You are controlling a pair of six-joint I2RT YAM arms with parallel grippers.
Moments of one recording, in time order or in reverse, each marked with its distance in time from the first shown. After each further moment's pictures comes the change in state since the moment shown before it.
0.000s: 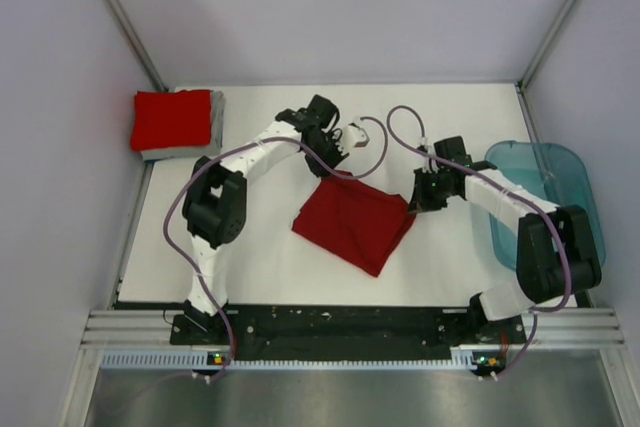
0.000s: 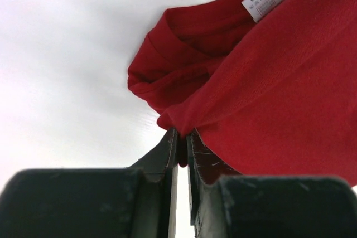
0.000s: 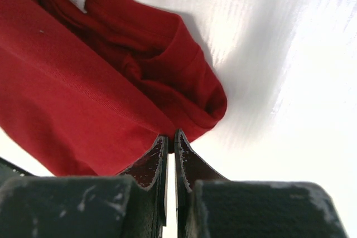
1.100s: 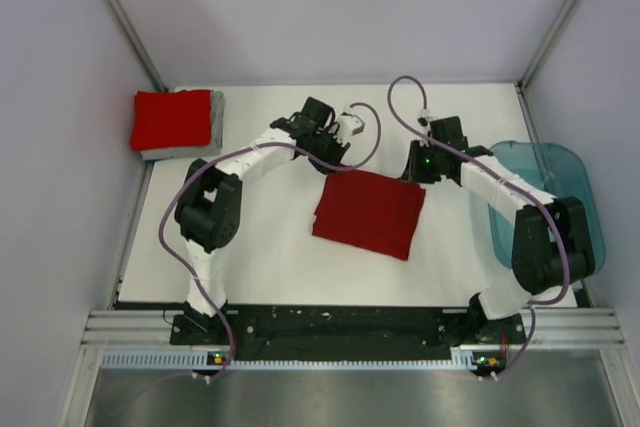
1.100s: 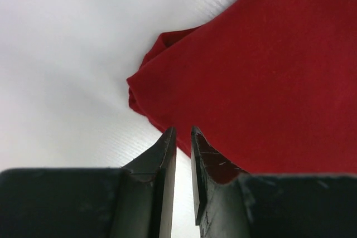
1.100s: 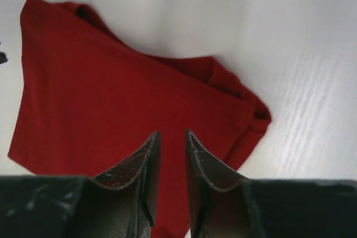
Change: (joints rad) left arm 0.009 -0.058 -0.123 0.270 0.030 -0.266; right arm 0.017 0.072 0.179 0.109 0.175 0.063
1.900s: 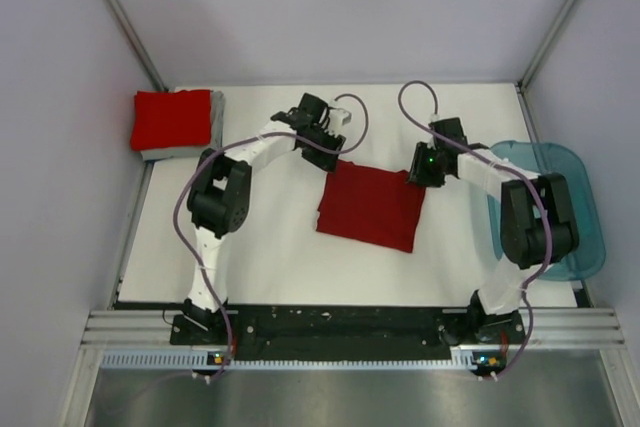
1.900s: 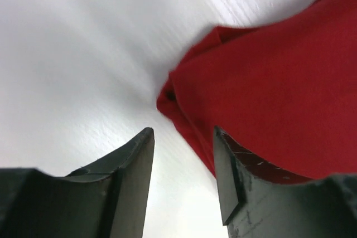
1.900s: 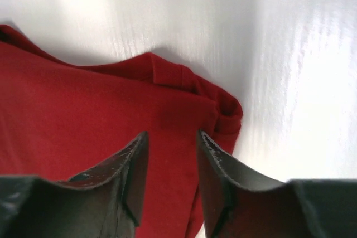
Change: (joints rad) left arm 0.063 0.214 0.181 -0.046 -0.014 -0.159; right arm -0.064 0.193 0.006 0.062 -0.019 0.111
